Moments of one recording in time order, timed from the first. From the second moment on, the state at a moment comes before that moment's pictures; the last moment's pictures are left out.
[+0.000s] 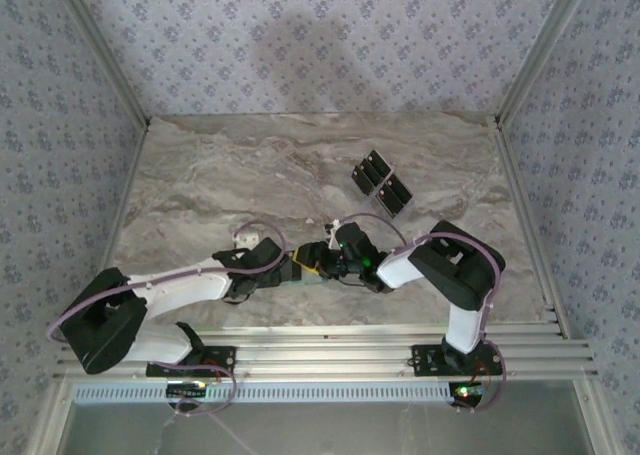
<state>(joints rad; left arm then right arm) -0.85 1.31 0.58 -0.56 -0.46 -0.88 0.83 1.82 0.61 0.71 -0.40 1.20</state>
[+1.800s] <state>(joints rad) -0.81 1.43 0.64 -0.49 -0.43 -0.80 0.82 1.80 1.01 -0.31 -0.25 0.67</state>
